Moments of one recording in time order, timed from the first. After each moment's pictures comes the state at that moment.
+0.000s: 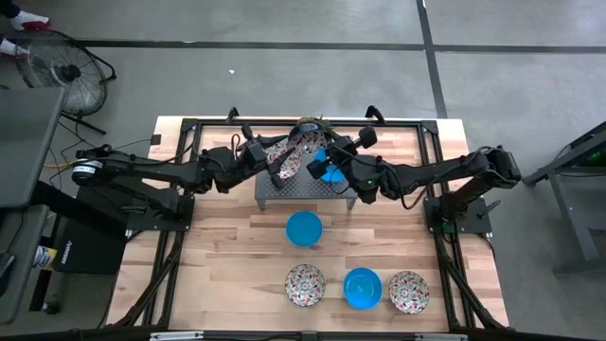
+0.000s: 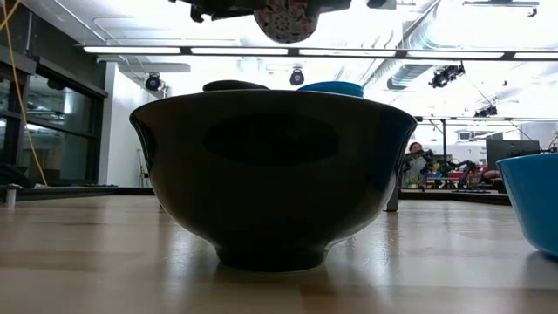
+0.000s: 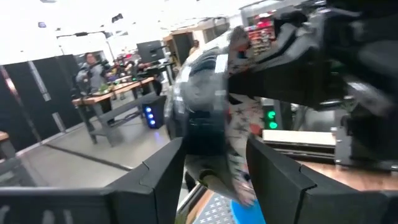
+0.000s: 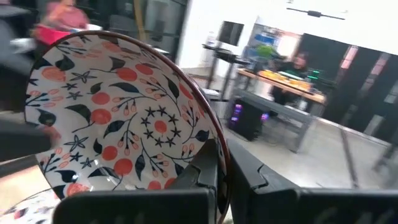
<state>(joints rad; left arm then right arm) 0.02 1.22 0.85 0.50 -0.58 0.26 0.12 1.53 1.20 0.31 1.10 -0.16</state>
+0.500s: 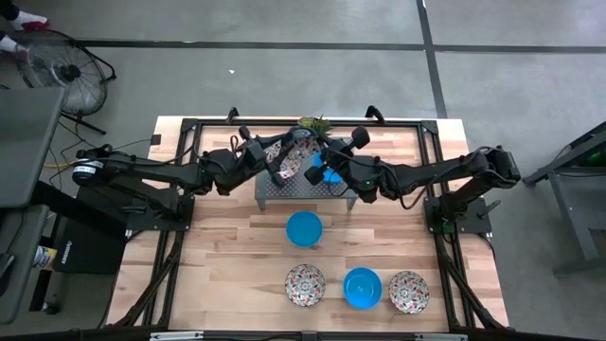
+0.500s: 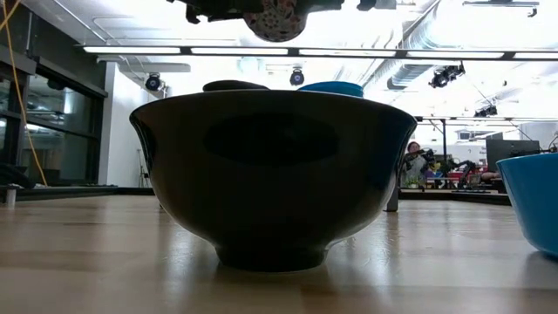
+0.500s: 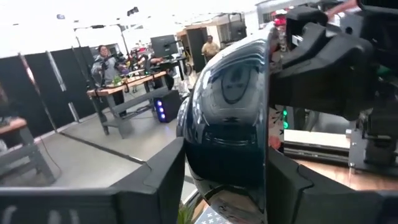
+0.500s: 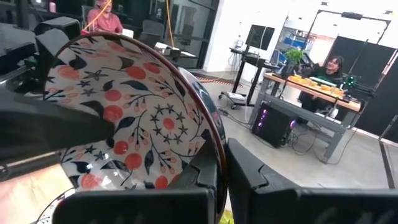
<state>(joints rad) 0.02 1.22 0.85 0.50 -0.67 0.23 0.12 1.53 1.20 0.29 0.96 -0.14</state>
